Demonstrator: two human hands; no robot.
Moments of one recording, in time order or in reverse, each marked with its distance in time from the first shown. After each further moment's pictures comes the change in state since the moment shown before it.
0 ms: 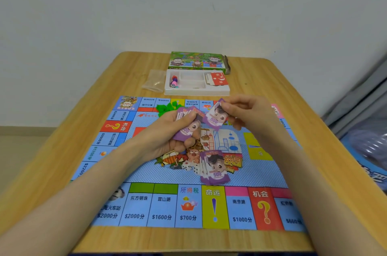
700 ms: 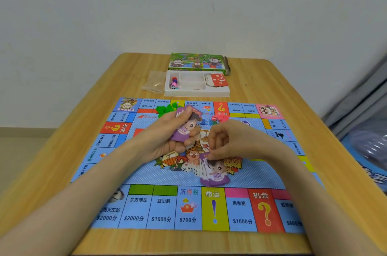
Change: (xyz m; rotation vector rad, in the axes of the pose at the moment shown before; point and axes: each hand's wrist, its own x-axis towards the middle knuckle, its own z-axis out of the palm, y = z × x) left_hand -0.001 0.005 0.004 -0.086 0.001 -0.027; right_hand -0.006 0.005 0.011 -0.607 -0.535 0.115
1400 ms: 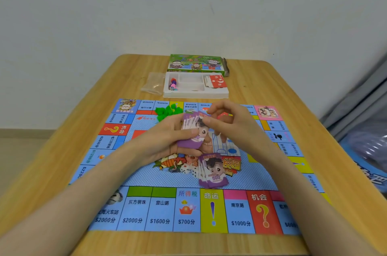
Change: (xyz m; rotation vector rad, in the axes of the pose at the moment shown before) left_hand -0.007 0.002 0.004 0.035 -0.098 0.004; right_hand 0.004 -0.005 0.005 0.378 0.464 -0.155
